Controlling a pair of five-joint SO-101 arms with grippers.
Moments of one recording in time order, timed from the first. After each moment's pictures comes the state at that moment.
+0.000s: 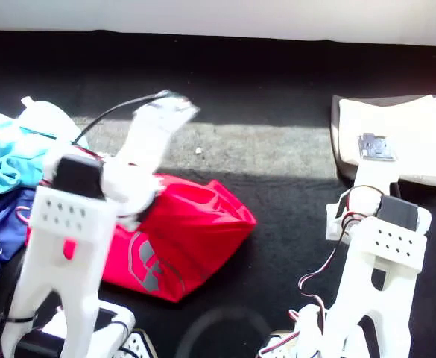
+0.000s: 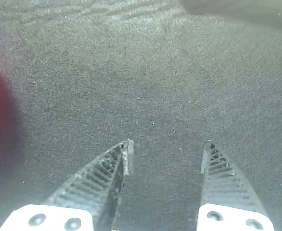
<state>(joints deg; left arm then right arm) 1.9 -29.5 18.1 98.8 -21.5 13.7 -38.2 40.6 77.3 16.7</state>
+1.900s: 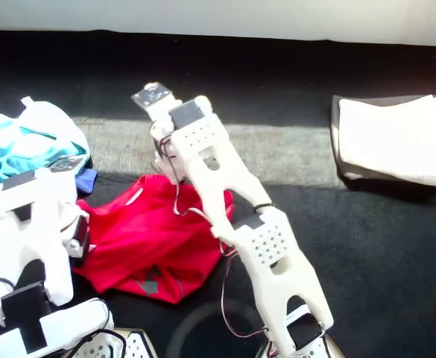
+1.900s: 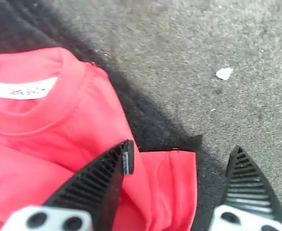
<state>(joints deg) -31.4 -10.9 42.4 79.4 -26.6 -38.9 49.9 -56.9 96.4 8.5</state>
